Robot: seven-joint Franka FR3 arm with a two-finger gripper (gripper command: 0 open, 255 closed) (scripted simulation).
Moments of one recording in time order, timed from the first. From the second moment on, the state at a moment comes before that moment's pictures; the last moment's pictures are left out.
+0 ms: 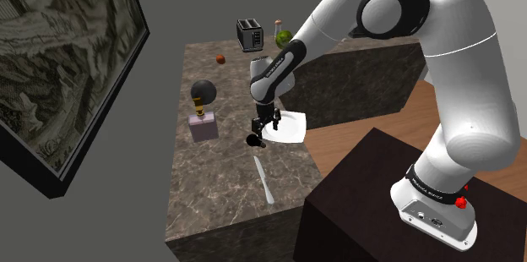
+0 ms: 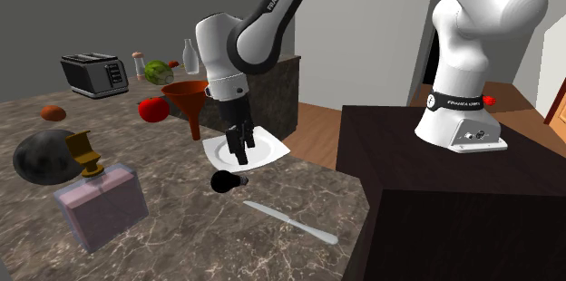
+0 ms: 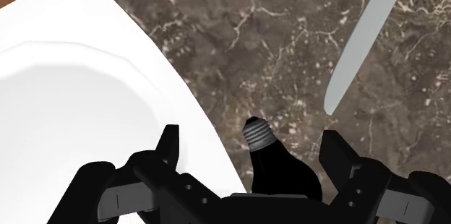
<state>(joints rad) 0.12 0.63 0.06 -1.93 0.10 2.37 0.12</state>
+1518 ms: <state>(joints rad) 0.15 0.67 0.05 -1.90 0.10 2.46 0.17</state>
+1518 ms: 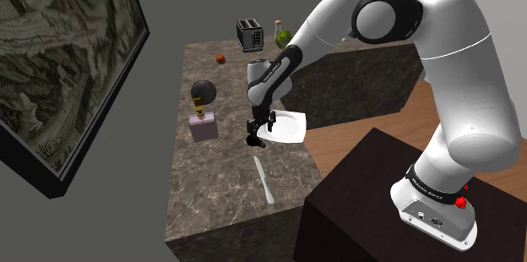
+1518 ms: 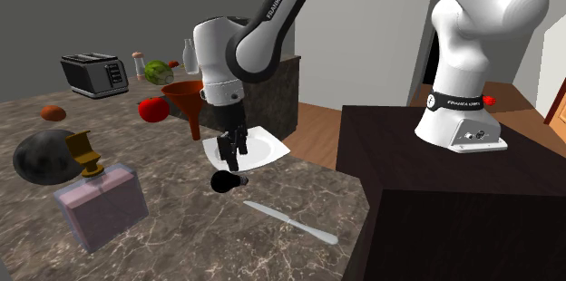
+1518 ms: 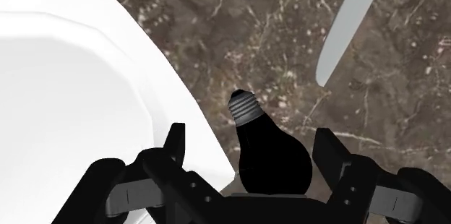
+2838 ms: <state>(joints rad) 0.21 0.80 0.03 -1.79 0.09 2.61 0.26</state>
